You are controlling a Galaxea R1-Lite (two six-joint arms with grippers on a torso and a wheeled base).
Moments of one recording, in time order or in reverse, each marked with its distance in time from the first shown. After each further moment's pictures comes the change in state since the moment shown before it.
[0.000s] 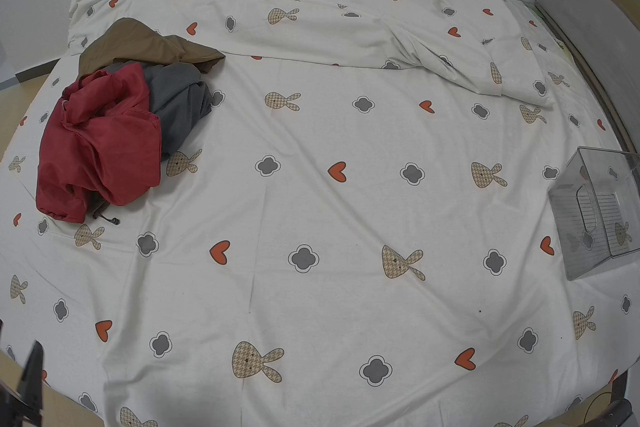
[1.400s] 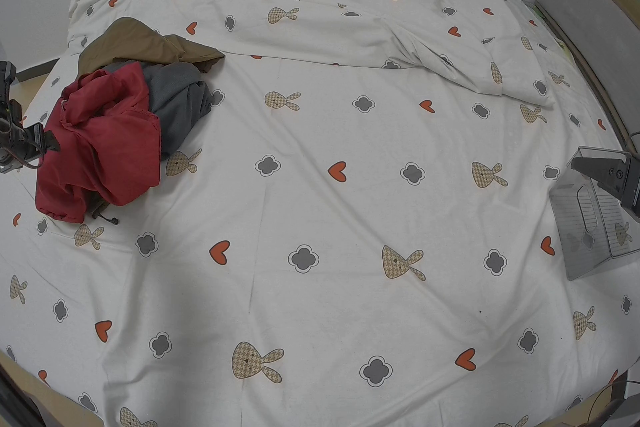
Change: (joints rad) left arm 0.408 1.691 -1.420 0.405 0.026 0.002; right arm 0.119 0.871 -0.378 0.015 0.106 0.203
